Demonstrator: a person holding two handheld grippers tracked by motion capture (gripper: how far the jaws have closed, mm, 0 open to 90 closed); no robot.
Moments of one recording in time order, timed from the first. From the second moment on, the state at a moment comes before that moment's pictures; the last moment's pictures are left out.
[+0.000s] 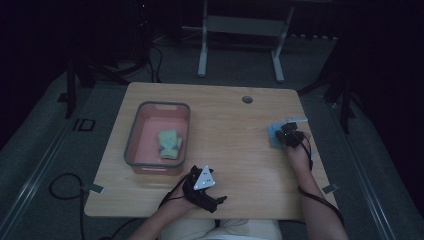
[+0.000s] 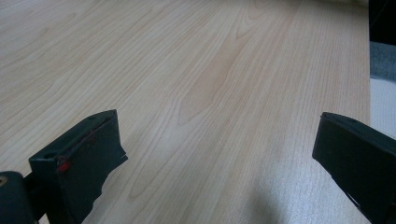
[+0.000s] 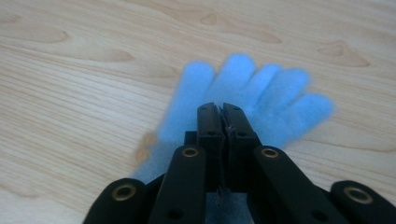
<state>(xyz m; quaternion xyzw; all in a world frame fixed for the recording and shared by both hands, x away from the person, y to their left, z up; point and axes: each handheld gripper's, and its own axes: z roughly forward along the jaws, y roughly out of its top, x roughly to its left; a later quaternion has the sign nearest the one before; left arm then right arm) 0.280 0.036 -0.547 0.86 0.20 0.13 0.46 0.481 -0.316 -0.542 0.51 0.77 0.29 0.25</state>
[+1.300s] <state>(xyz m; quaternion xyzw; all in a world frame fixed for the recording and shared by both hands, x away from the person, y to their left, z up) 0.279 0.037 -0.548 0.86 0.20 0.14 0.46 0.383 -0.209 -0.474 0.40 0.79 0.41 0.21</state>
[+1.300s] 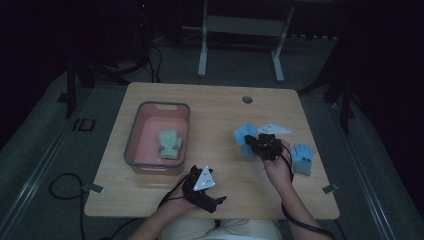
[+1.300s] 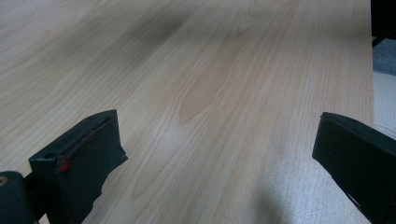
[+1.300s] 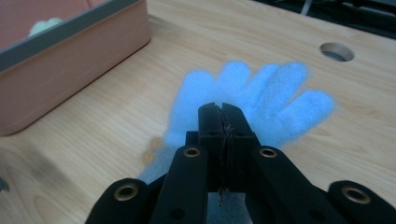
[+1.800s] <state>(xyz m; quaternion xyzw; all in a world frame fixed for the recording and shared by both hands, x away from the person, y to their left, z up) 0.278 0.037 -0.547 0.86 0.20 0.15 0.45 0.376 -0.192 -0.503 0.41 0.80 0.40 0.19</state>
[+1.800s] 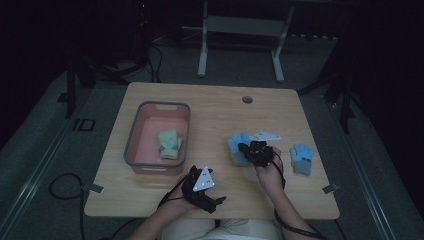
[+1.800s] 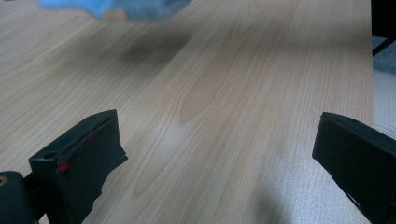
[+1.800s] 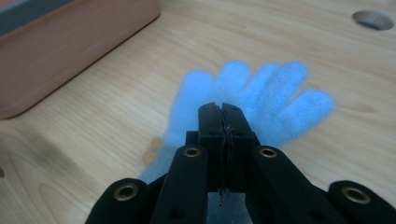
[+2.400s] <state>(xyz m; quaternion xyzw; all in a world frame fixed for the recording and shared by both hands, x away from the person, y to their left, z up) 0.278 0.037 -0.548 0.86 0.20 0.15 0.45 0.371 -0.179 -0.535 0.42 0.81 0.37 0.18</state>
